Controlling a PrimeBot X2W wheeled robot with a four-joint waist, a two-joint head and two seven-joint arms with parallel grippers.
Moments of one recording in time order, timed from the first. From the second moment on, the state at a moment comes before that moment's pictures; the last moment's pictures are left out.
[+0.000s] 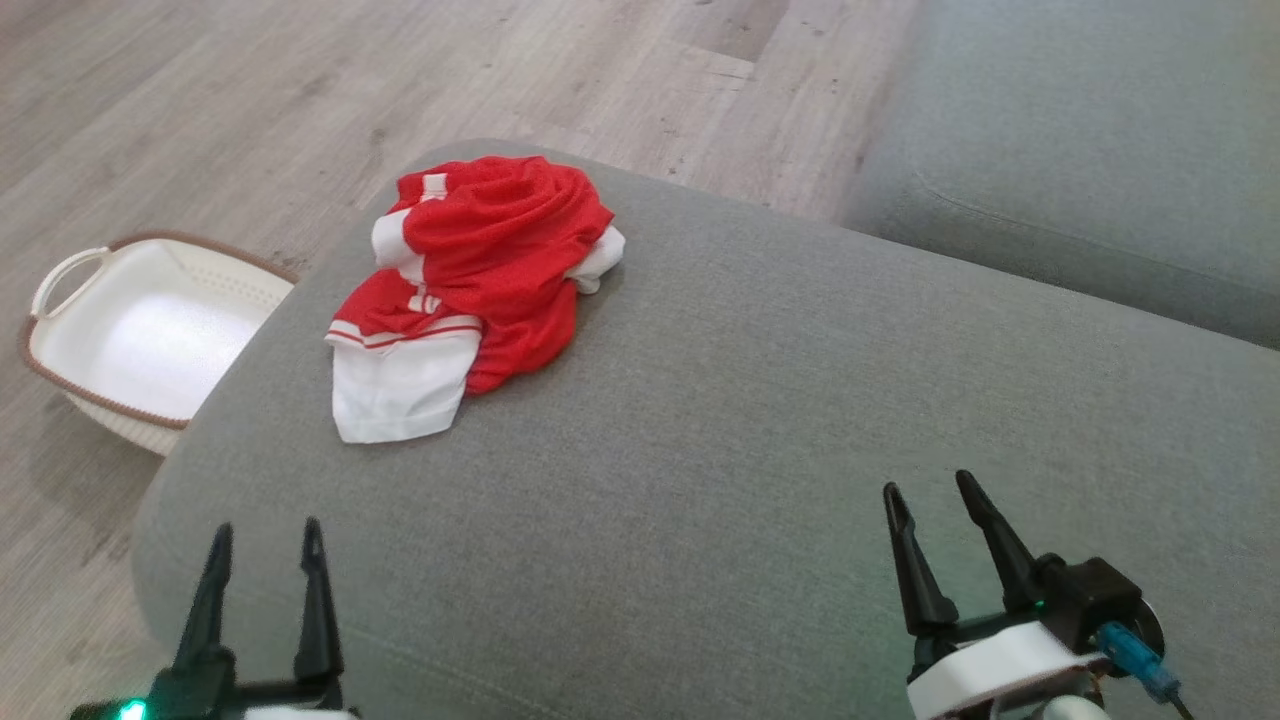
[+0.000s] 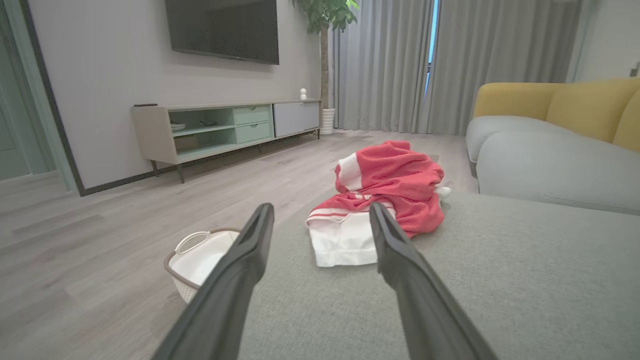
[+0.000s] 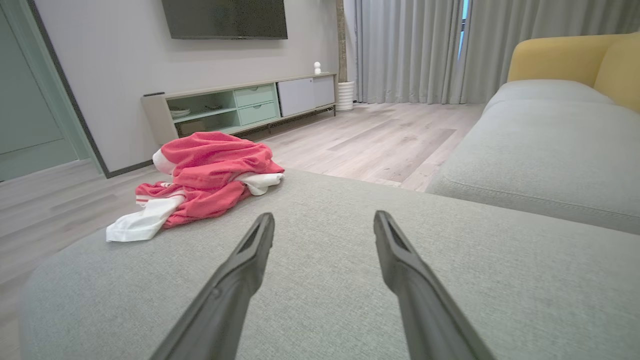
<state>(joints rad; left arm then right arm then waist) 0.14 0.09 0.01 0.13 -0.05 0.00 -0.25 0.05 -0.04 0.16 0.28 0.16 0.13 -0.25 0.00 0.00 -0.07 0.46</state>
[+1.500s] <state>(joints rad) -1.11 0.39 -0.31 0.83 -0.62 -0.13 0.37 -0.18 -0.23 0.11 0.04 -0.10 0.13 -0.27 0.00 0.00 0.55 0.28</state>
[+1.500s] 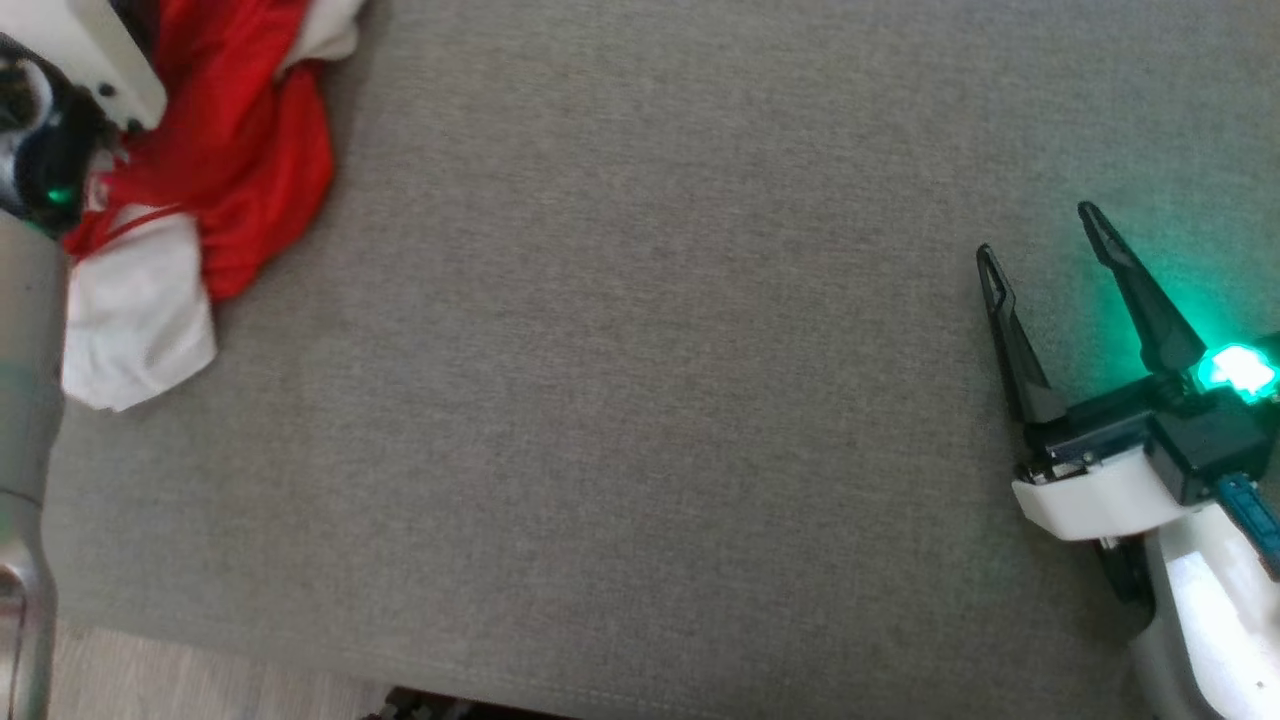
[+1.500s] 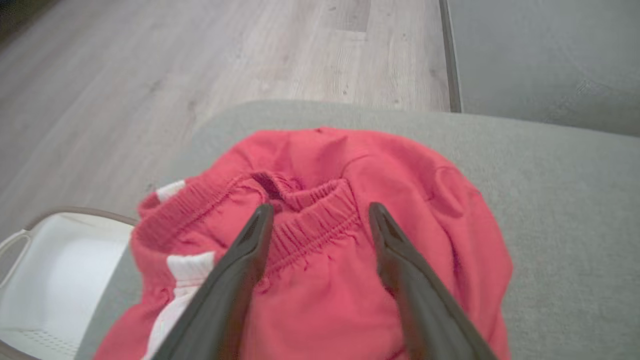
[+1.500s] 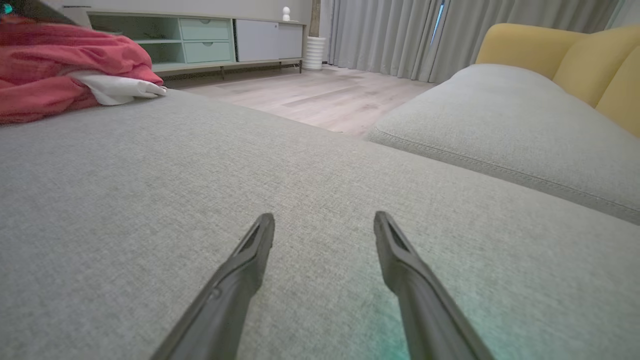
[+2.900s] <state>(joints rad) -1.35 0.56 -1.00 0.52 -0.89 -0.13 0.14 -0.06 -0.06 0.16 0.20 0.03 0.13 -0.26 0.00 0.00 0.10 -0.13</state>
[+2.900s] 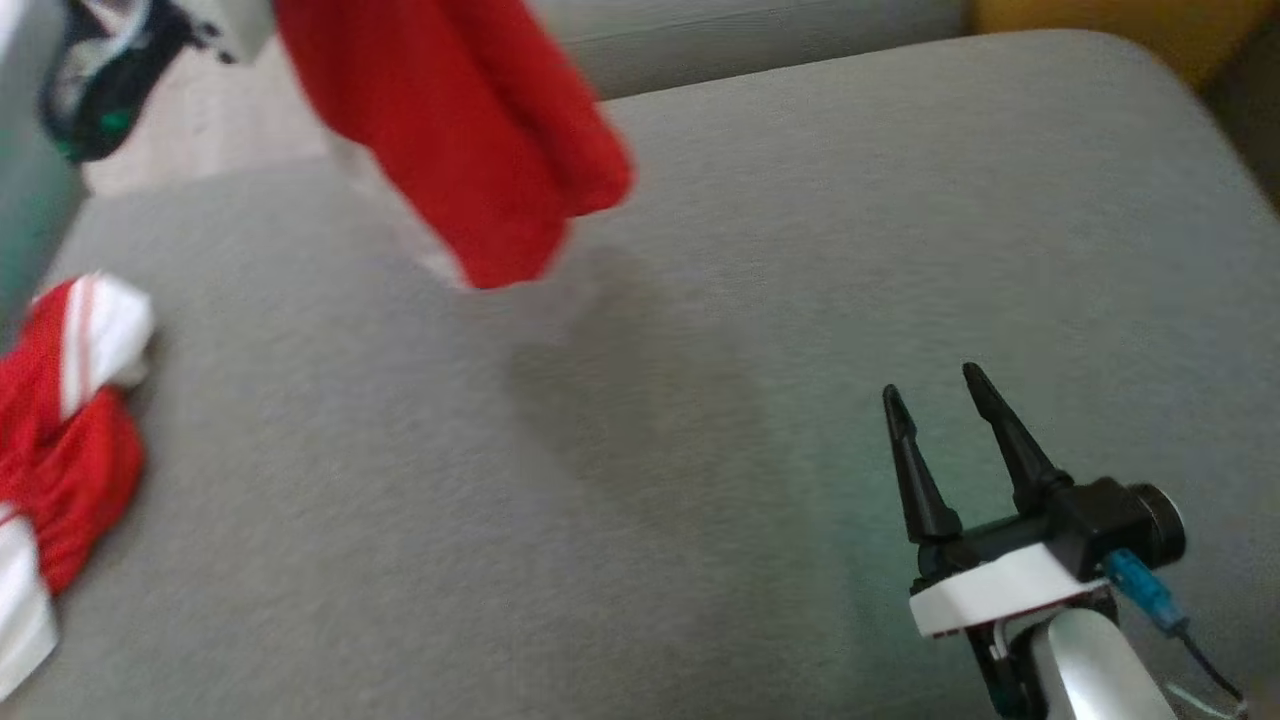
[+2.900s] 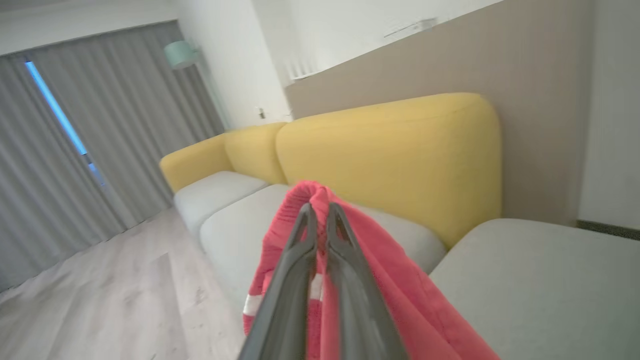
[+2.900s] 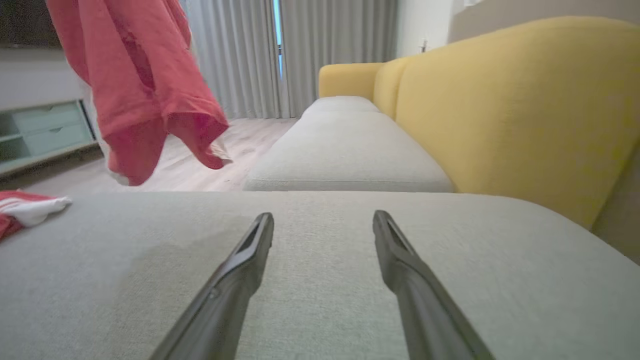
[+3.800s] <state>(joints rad) -0.54 0.20 -1.22 0.53 -0.91 0.00 -0.24 -0.04 -0.05 0.10 0.19 0.09 0.13 -0.26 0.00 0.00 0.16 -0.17</state>
